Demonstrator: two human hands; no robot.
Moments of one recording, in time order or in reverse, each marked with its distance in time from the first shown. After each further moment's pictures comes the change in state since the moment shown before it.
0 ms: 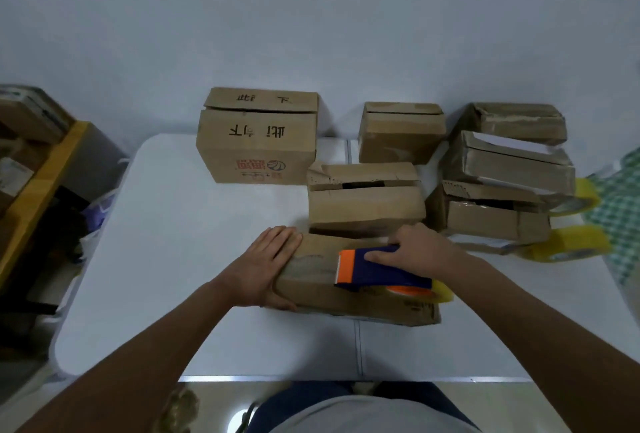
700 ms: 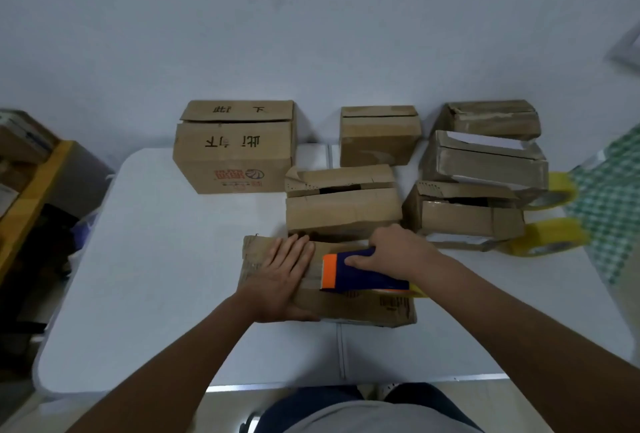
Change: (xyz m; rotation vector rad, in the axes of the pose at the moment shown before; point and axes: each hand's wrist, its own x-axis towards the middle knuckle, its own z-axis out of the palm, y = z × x) left_hand 0.041 0.065 0.006 0.115 0.010 -0.010; right_hand -0.006 0.011 0.000 -0.092 0.048 0.024
